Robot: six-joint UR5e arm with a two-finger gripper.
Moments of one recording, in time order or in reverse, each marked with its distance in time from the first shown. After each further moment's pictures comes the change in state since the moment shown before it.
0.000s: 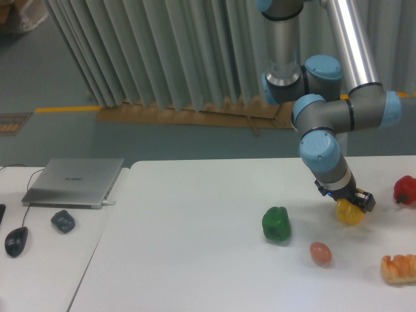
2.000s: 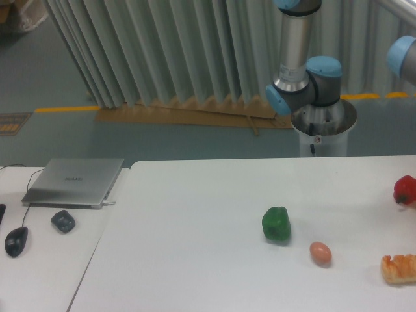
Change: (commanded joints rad) arm 0.472 0.037 0.227 -0.059 -0.137 0.834
